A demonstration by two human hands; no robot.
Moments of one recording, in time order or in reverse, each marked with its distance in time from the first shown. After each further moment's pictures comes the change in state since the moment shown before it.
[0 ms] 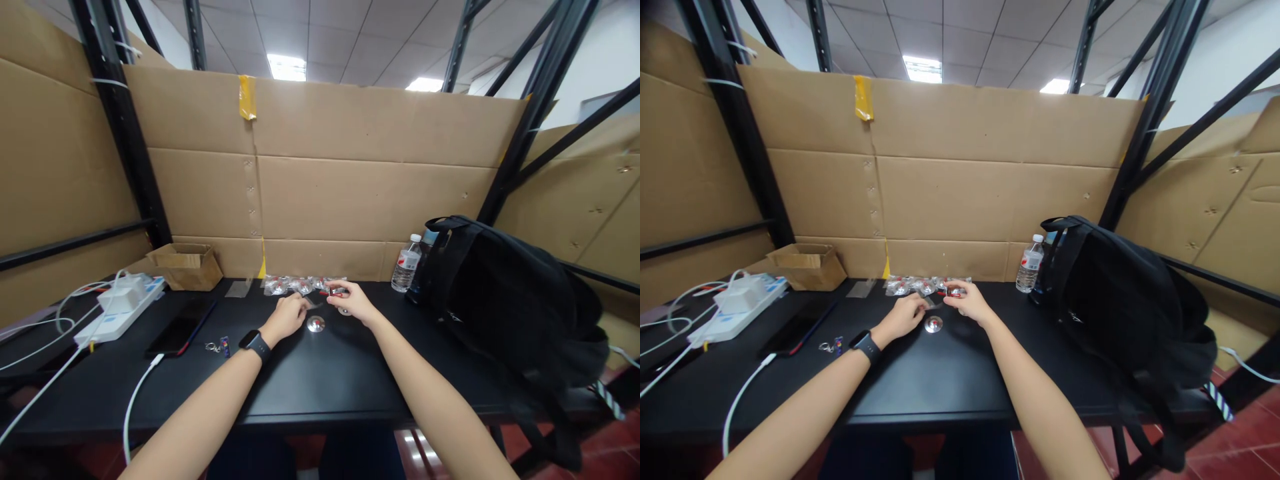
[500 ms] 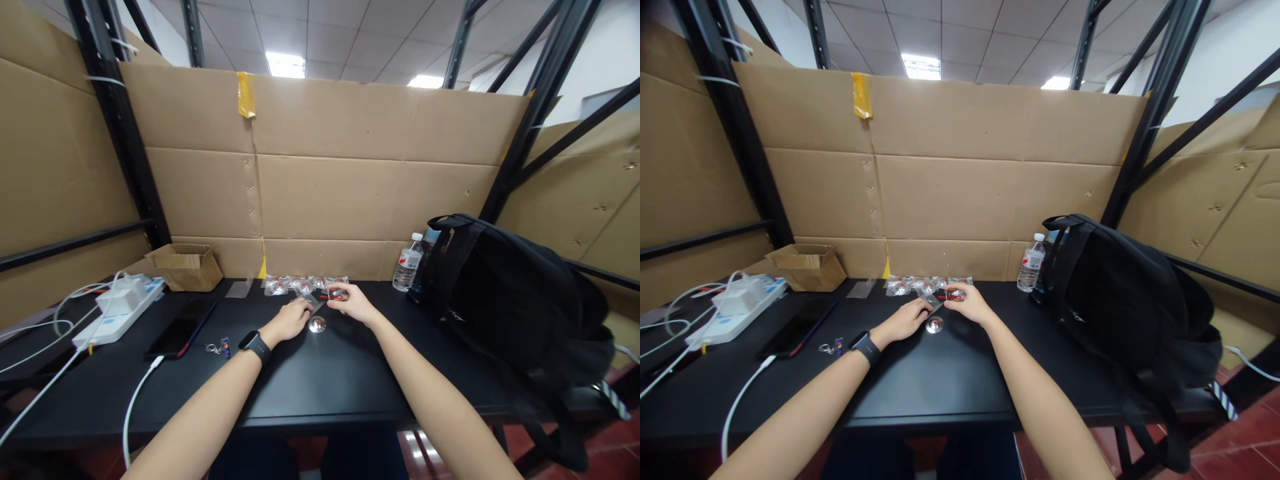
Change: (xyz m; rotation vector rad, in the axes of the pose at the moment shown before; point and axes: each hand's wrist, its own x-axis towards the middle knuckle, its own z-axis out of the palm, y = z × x) left_hand 0.001 -0.004 0.007 -0.118 -0.142 -0.019; right_hand 0.001 0.001 0.002 -0.067 -0.037 -0.025
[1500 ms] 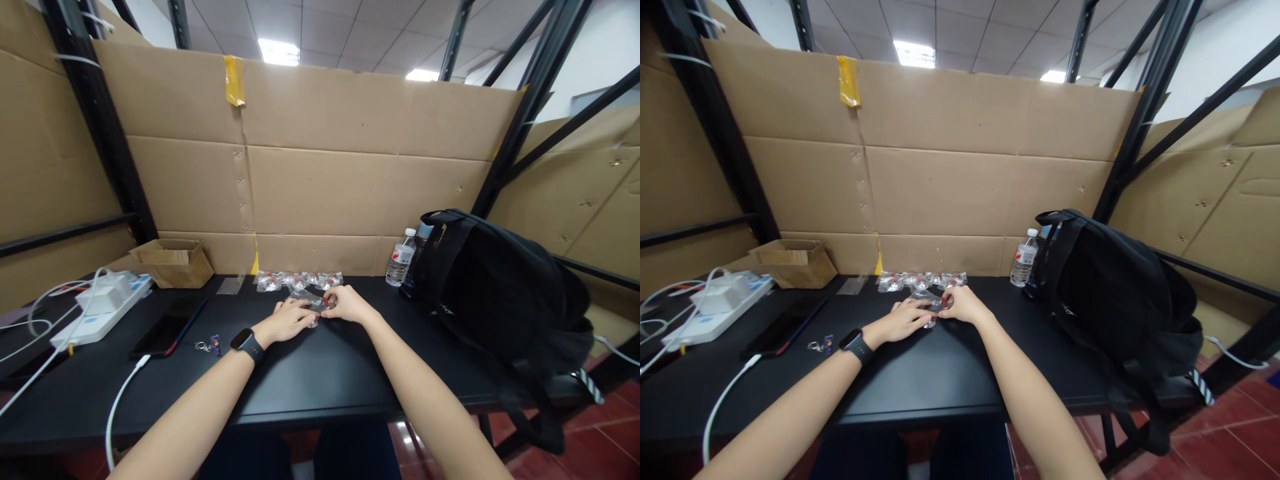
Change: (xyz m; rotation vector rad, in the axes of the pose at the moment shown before) left_hand -0.009 0.013 -0.003 0.019 -0.176 -0.012; right_hand -0.001 0.010 -0.008 -0.662 -0.122 -0.084
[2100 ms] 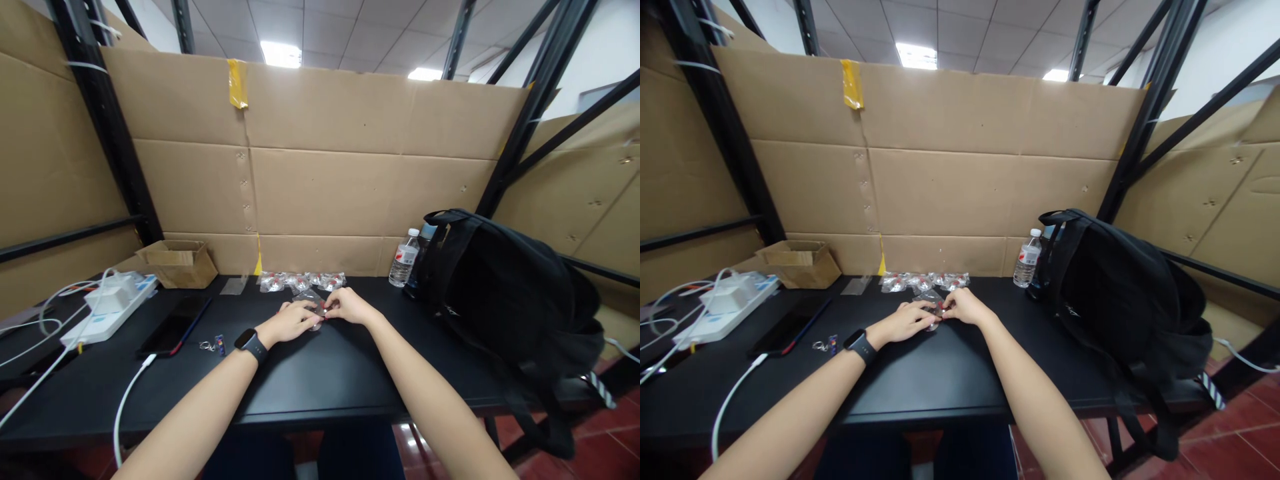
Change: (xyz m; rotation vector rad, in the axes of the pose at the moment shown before) left_hand -0.001 0.012 -0.008 -0.011 -0.022 0.096; right_hand 0.001 0.001 0.001 0.132 -0.085 -0.074
